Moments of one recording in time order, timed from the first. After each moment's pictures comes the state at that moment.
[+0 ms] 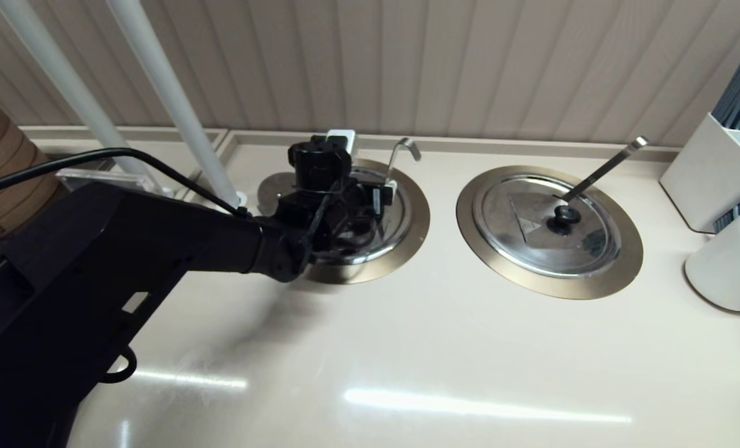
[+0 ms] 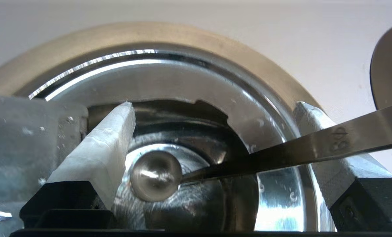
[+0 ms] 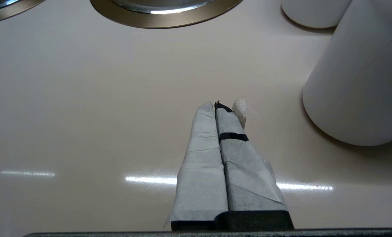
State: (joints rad) left arm -0.56 2.23 -1.65 -0.57 0.23 -0.06; right arm 0.00 0.00 0.00 -0.01 -0.02 0.02
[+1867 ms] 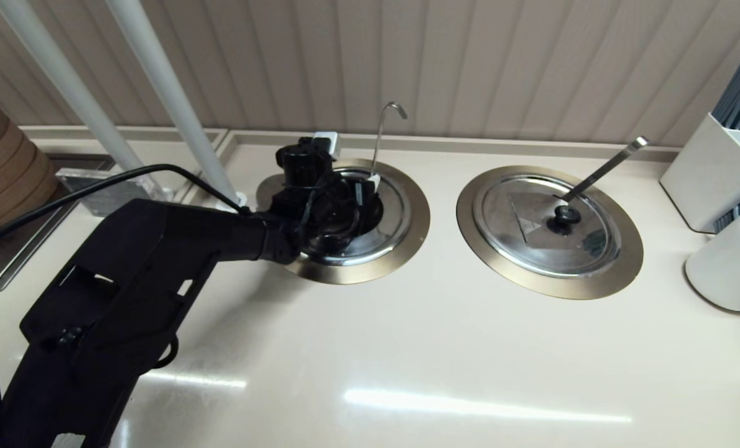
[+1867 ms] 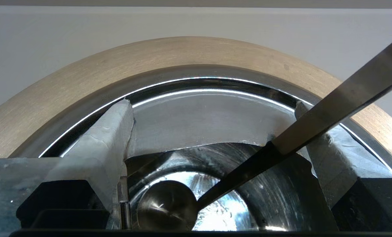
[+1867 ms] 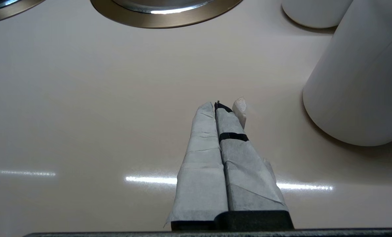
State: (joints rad) left arm -0.45 2.40 -1.89 -0.54 0.10 -0.05; right arm 0.00 0.00 0.00 -0.01 -0.02 0.02
